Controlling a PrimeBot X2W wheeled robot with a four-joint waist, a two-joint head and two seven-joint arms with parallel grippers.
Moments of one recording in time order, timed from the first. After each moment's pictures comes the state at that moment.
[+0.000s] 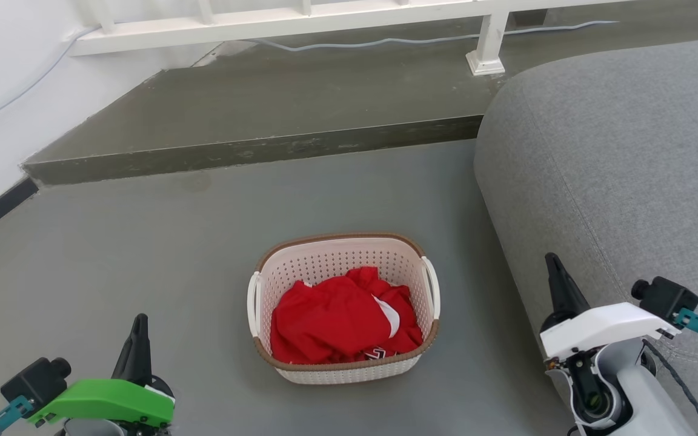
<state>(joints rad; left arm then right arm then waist) 0.01 0.06 -0.06 0.25 -0.87 -0.09 -0.11 -0.08 -0.06 0.19 0.31 0.81 0.00 -0.14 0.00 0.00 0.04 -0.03</state>
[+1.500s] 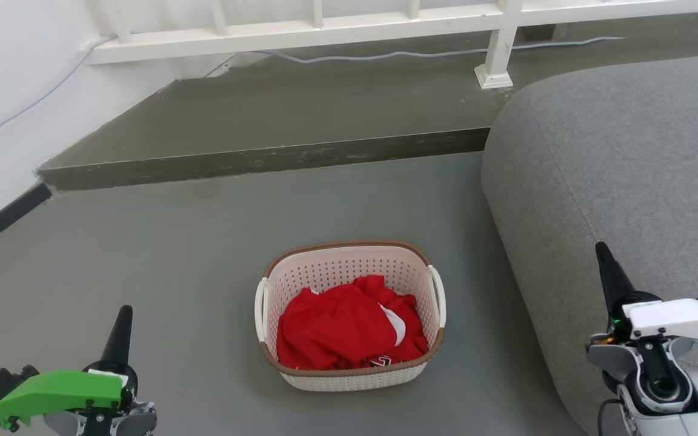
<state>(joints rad) -0.03 0.05 0.03 0.27 -1.36 -0.11 0.04 -0.08 -0.07 0.01 0.29 1.38 0.08 0.00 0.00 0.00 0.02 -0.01</state>
